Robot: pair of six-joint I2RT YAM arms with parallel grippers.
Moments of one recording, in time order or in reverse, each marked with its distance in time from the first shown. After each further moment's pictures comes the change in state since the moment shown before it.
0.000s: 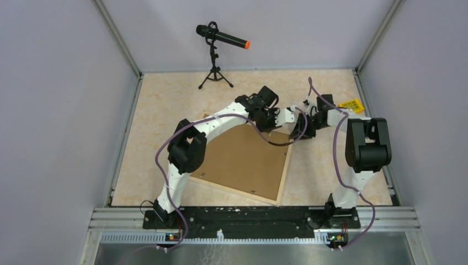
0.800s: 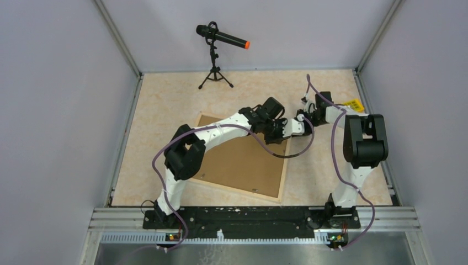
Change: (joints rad) left arm -0.089 -0.107 -0.175 0.172 0.111 -0.106; right arm 0.005 0.063 0.070 -0.005 -0.037 -0.003
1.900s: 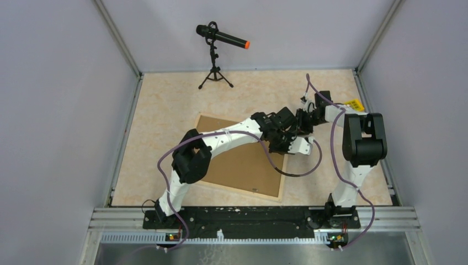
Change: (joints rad) left arm -0.110 0.061 0.113 -0.222 -0.040 0.240; right arm 0.002 0.021 0.022 -0.005 -0.012 0.002
